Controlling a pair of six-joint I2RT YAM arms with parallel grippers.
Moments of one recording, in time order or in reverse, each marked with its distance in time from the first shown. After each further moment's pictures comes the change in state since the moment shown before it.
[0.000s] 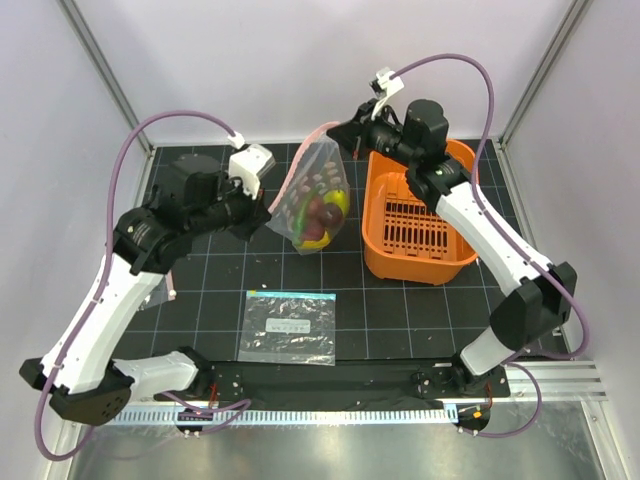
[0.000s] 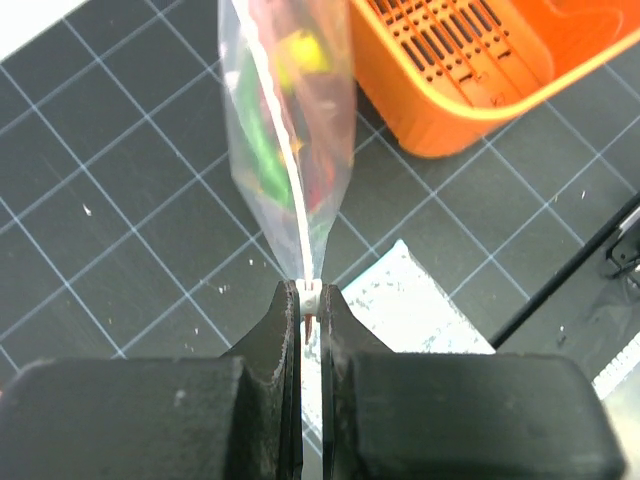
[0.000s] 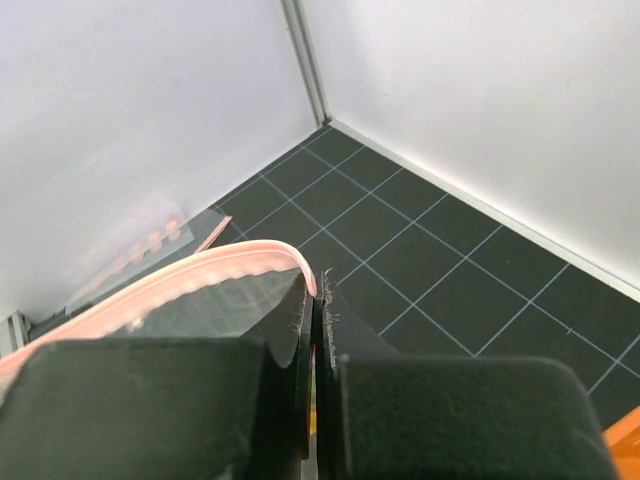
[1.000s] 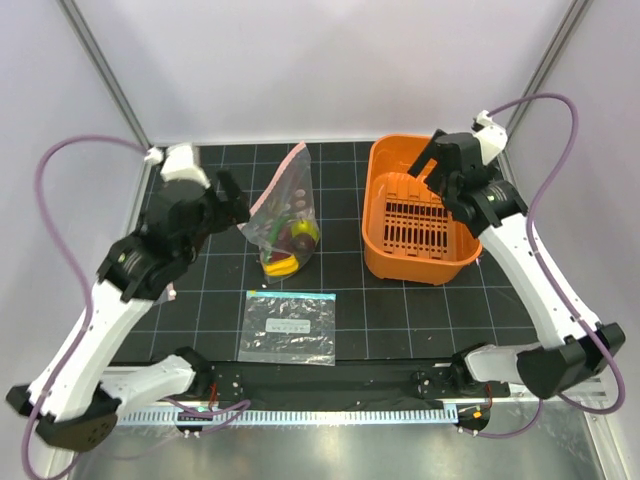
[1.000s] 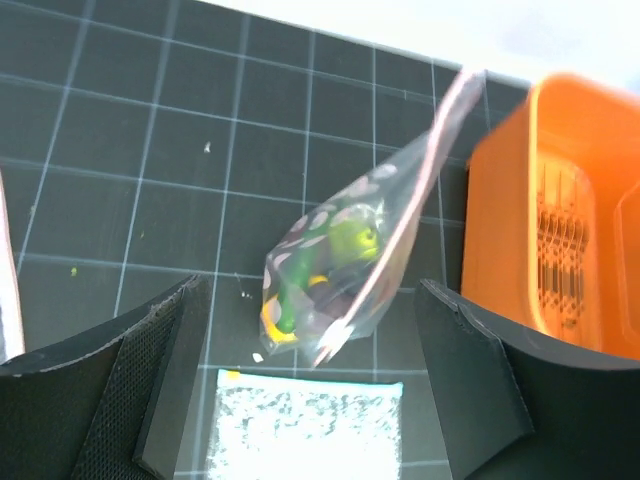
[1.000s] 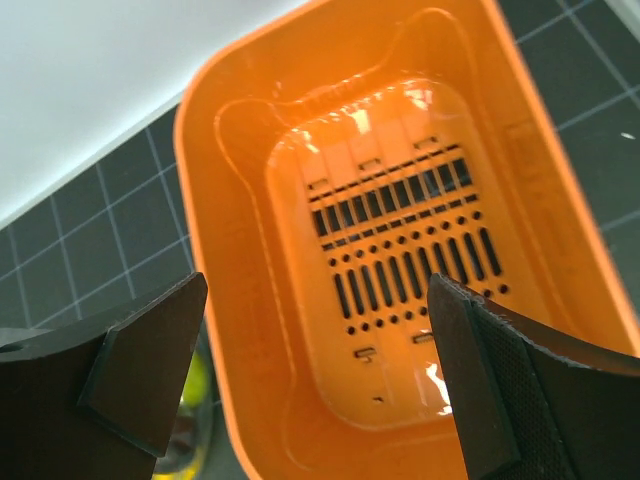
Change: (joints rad) left arm 0.006 -0.095 -0.153 0.170 -0.574 -0.526; right arm -0.084 -0.236 -0.078 -0.735 0.977 0.514
